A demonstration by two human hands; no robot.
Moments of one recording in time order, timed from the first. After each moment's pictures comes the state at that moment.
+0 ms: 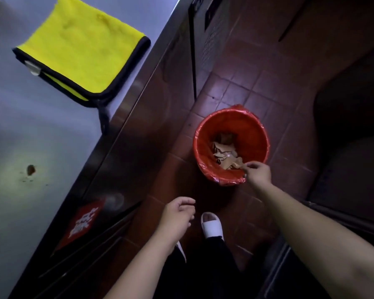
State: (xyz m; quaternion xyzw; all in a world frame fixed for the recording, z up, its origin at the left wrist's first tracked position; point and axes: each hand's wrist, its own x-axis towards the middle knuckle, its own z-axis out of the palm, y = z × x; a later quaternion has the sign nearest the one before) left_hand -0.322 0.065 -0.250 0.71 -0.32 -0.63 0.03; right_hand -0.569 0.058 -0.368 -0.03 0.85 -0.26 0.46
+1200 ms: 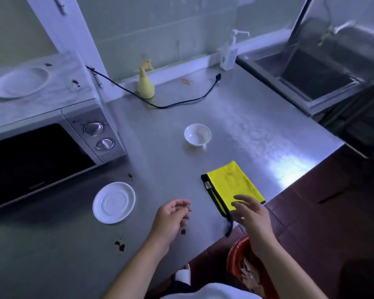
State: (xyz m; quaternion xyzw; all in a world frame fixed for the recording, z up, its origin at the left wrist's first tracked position) left_hand -0.131 -0.099 0.014 0.65 -0.25 -0.58 0.43; right_hand -0.334 -0.133 0.035 -0.30 0.65 -0.40 0.57
